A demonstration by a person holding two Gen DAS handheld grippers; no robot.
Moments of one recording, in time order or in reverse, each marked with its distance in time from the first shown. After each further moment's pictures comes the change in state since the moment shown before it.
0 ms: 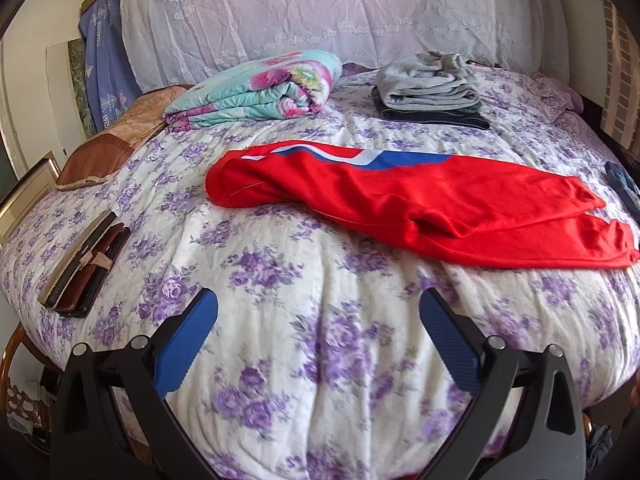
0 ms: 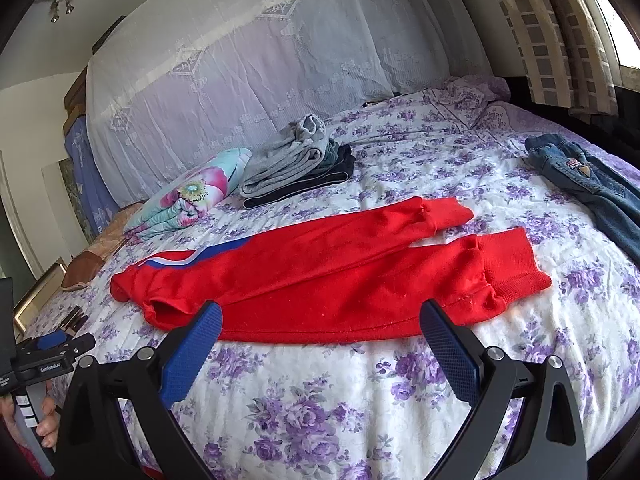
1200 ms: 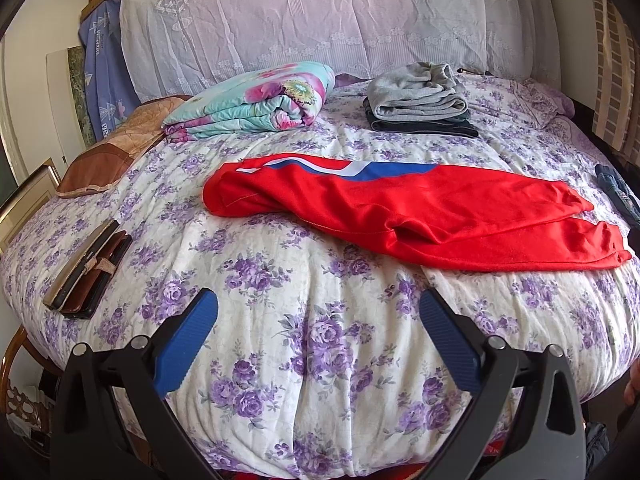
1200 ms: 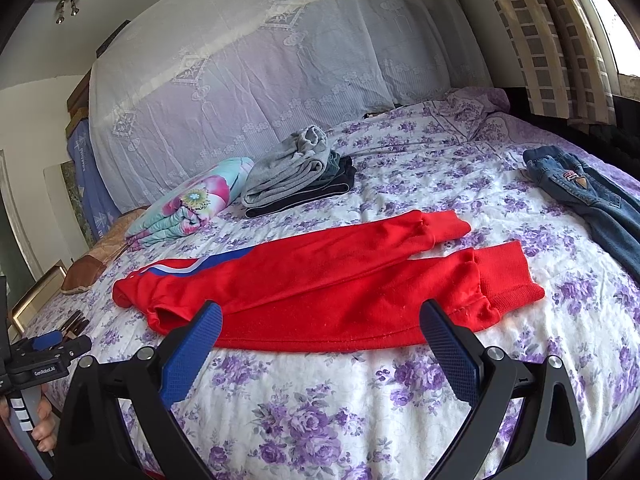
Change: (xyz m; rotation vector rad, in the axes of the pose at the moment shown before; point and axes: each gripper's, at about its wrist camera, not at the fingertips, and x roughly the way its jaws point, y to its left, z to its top) left arm -0.027 -0.013 0.002 0.015 -0.040 -0.013; right arm -0.011 0.002 0.008 -0.018 -0.050 0.000
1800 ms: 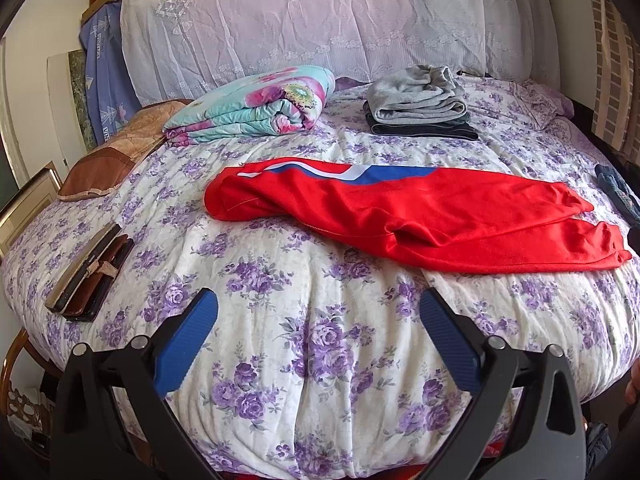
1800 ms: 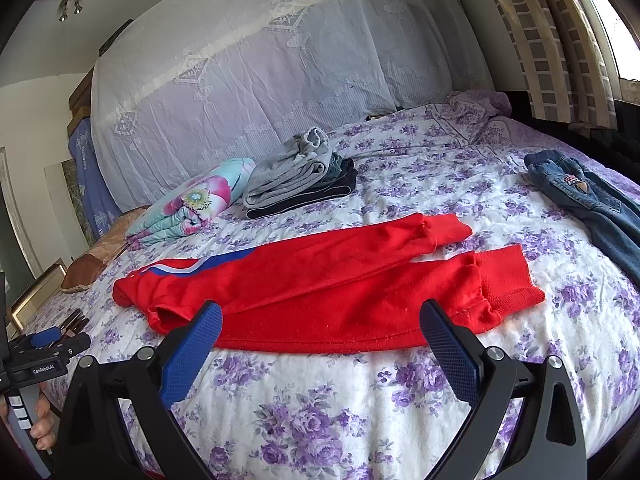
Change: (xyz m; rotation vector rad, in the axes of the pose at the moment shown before) left arm -0.001 -0.001 0.000 0.002 -0.003 0.002; right arm -0.001 0.001 0.001 -0.007 -0.008 0.000
